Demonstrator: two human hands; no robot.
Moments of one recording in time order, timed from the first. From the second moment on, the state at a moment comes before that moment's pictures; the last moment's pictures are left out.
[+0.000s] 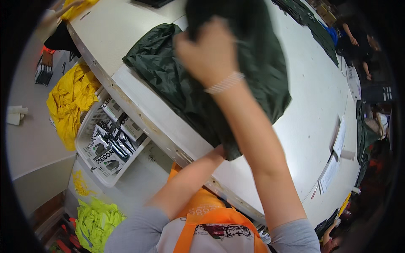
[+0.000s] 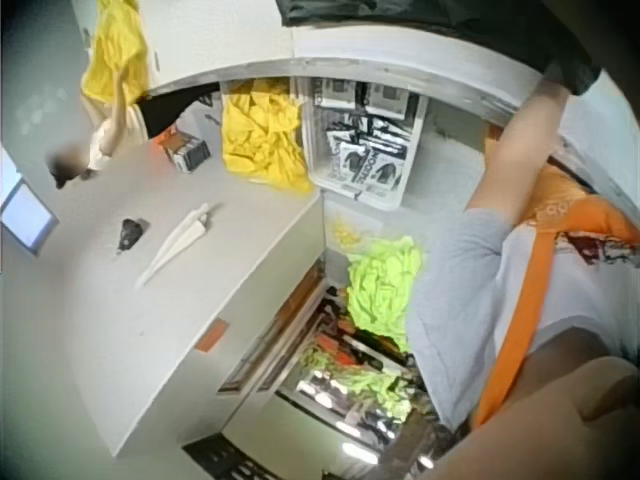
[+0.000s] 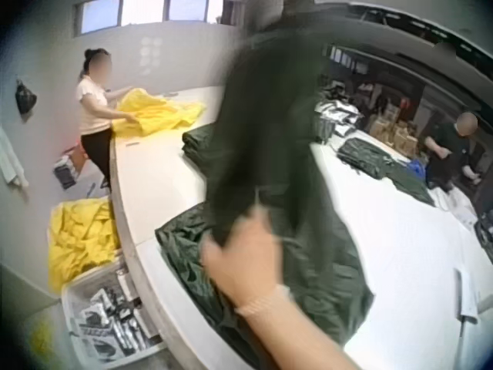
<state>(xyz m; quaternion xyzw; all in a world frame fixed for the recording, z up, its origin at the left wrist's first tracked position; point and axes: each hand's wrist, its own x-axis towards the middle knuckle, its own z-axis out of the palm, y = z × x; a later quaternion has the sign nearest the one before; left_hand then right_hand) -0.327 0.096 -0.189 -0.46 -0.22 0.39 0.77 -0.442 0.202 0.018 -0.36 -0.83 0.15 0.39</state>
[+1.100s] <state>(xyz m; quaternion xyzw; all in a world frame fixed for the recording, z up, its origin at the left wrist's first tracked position) -0.335 -0.010 -0.174 -0.79 -0.52 -0.11 -0.30 -0.154 0.200 -0.163 -0.61 -0.75 0.17 0.19</state>
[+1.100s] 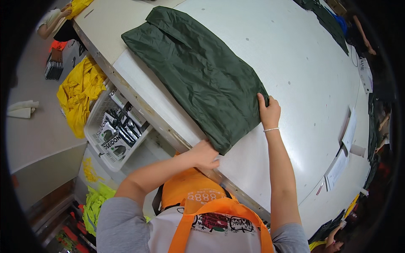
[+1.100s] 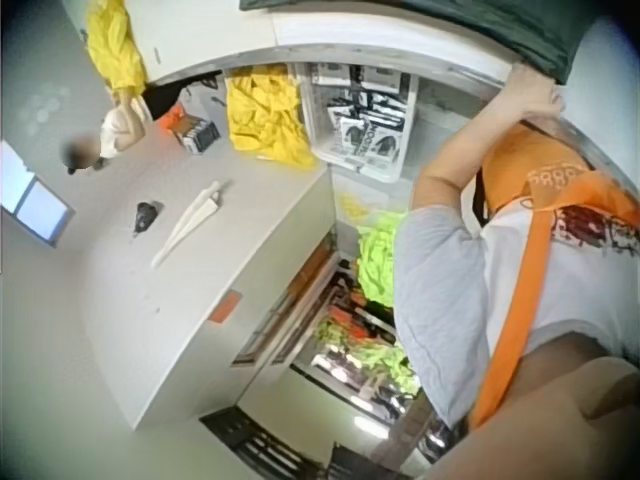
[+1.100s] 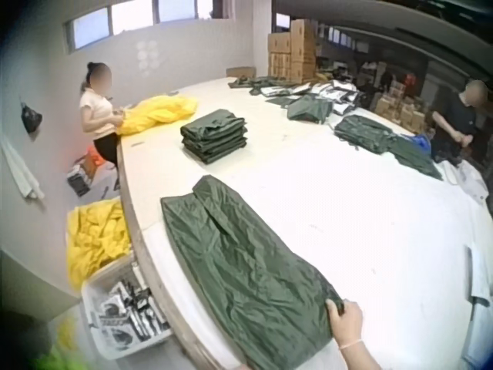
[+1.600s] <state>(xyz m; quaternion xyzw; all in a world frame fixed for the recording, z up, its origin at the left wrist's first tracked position) -0.298 -0.007 -0.204 -0.76 -0.53 -0.23 -0.31 -0.247 0.172 -0.180 -0.41 -0.91 0.05 0.08</state>
